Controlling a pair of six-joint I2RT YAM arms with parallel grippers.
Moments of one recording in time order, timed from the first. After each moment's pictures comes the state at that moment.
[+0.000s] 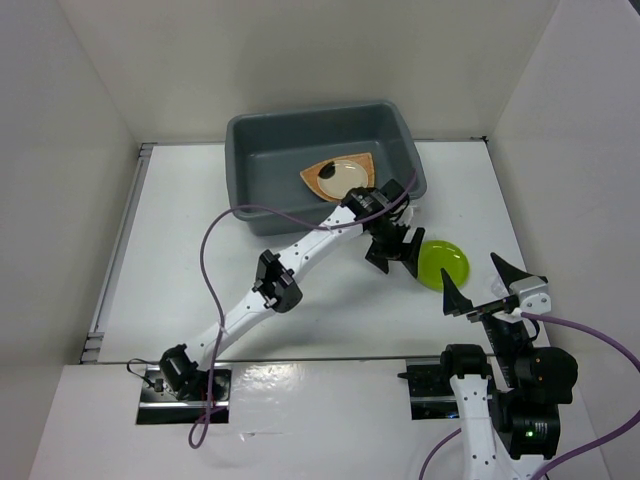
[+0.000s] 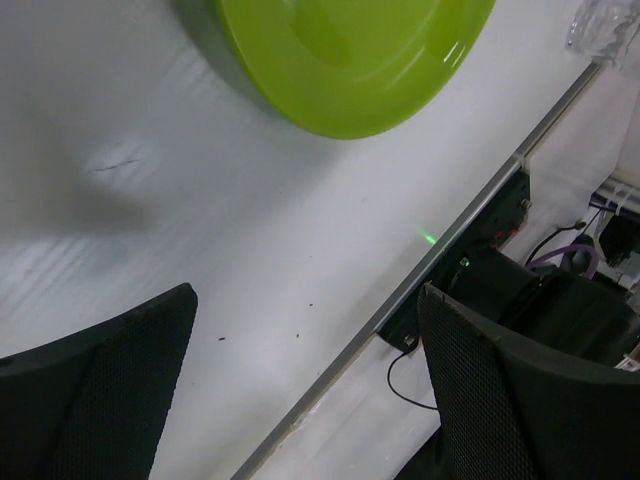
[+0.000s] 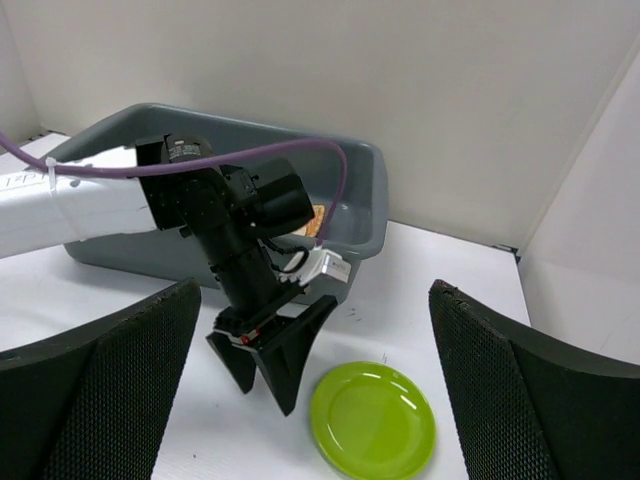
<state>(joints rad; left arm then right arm) -0.87 2.90 3.11 -1.31 0.55 -0.52 -0.05 0.01 0.81 -0.54 -0.30 -0.07</state>
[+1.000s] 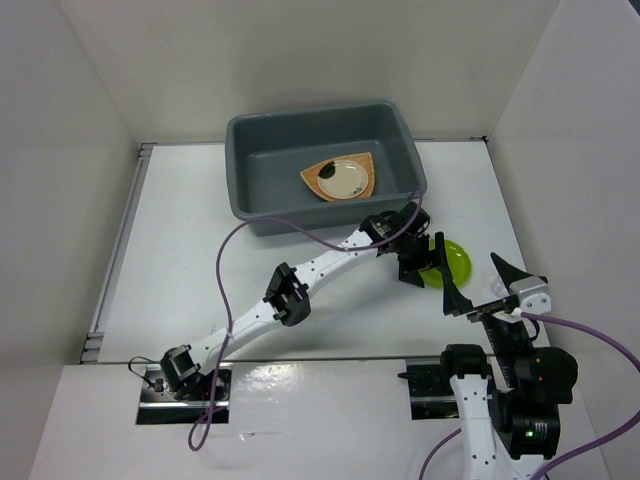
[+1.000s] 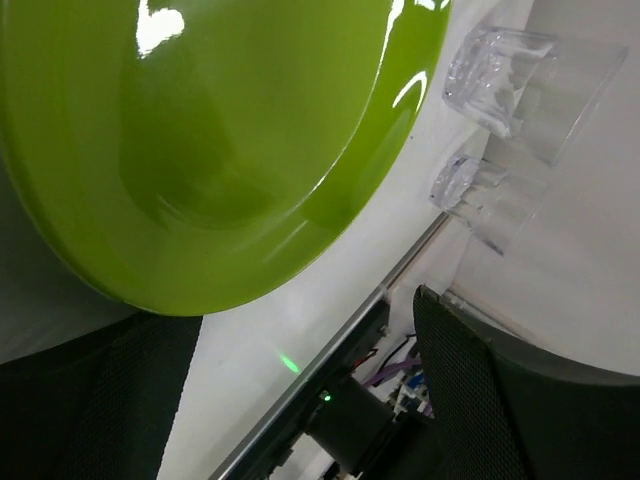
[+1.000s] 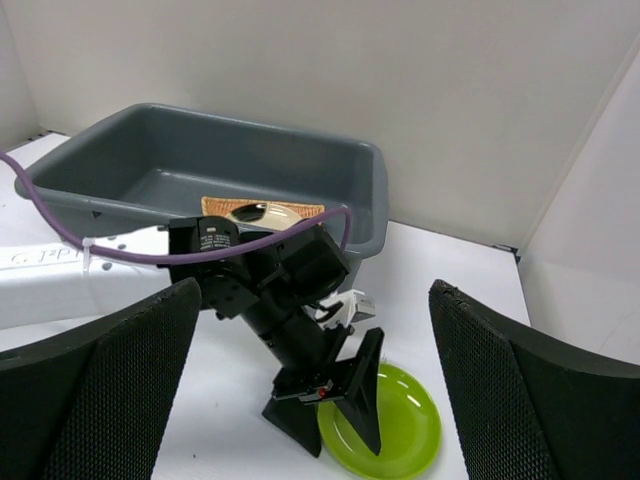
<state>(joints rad) -0.96 3.02 3.11 -0.92 0.50 -1.05 -0.05 0.01 0.81 -0.54 -0.30 -0.07</state>
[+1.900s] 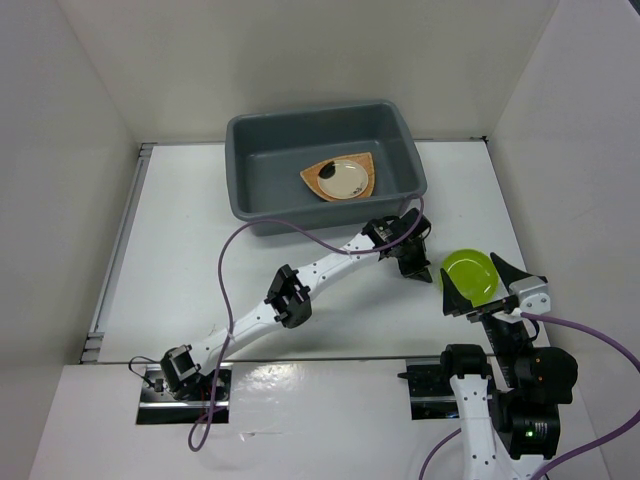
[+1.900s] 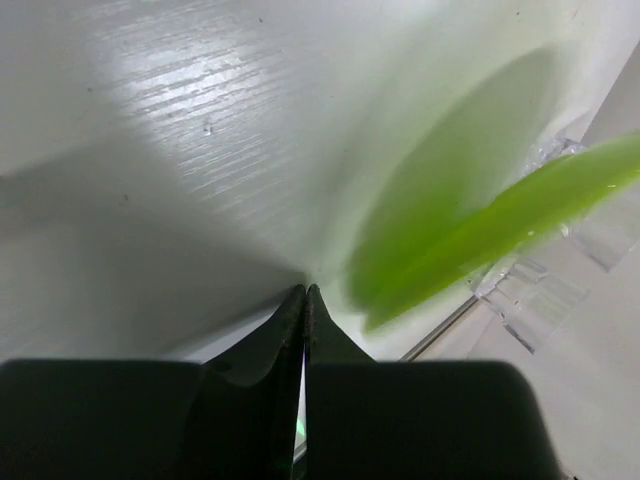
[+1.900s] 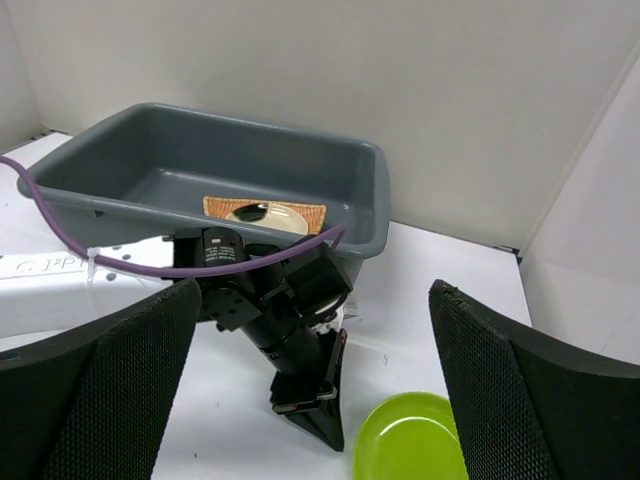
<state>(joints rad) -0.97 3.04 3.11 -0.96 0.31 -1.16 -0.05 0.01 0.81 -0.54 -0.31 -0.07</state>
